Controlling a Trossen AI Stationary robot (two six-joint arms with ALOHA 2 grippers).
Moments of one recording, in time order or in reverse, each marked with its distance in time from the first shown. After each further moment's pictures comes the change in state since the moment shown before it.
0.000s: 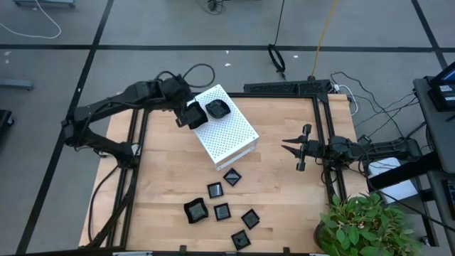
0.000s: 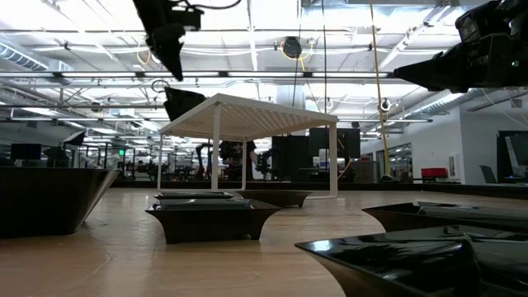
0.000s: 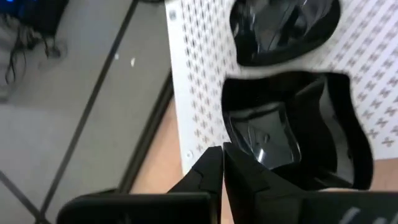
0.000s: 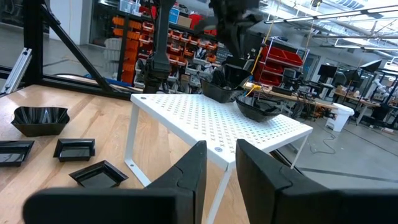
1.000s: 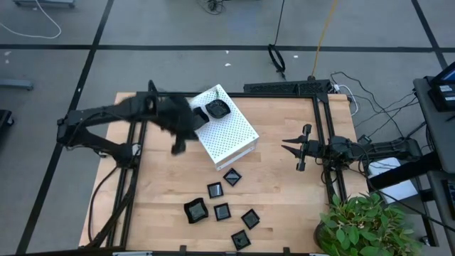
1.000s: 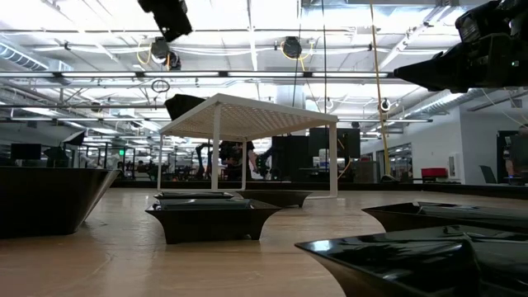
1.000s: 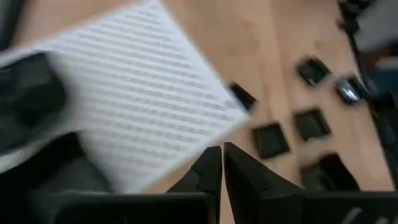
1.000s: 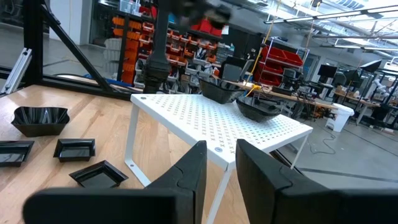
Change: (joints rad) left arm -0.224 -0.070 -0.044 0.100 0.546 -0.031; right arm 0.000 0.000 0.000 0.000 0.000 0.000
